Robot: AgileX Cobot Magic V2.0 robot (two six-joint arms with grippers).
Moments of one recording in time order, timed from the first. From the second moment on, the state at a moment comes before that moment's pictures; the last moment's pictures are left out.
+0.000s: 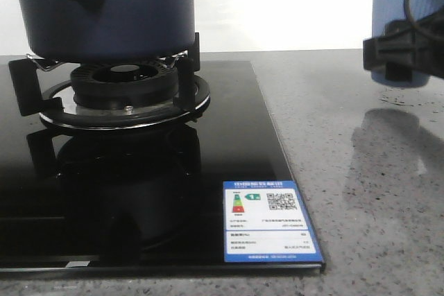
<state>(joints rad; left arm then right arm) -0.32 0.95 -0.92 -0.44 -0.07 0.38 0.26 1.40 -0.50 0.33 -0.58 -0.26</state>
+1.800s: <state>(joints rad) -0.32 0.95 -0.92 -0.44 -0.07 0.38 0.68 1.62 -1.50 -0.82 0.63 -0.26</state>
